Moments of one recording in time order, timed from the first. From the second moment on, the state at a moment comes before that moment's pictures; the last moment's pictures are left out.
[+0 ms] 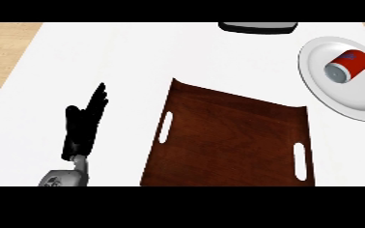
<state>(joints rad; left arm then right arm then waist) -0.06 0.09 -0.04 -1.49 -0.09 0.12 0.23 -0.74 -0.80 -0.50 -0.16 0.52 0.41 -0.79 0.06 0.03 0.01</state>
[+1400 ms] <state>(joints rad) -0.08 0.08 -0.04 -1.47 -0.09 0.11 0.21 -0.67 -0.90 -0.56 -0.14 0.45 0.35 -0.79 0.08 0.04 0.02</state>
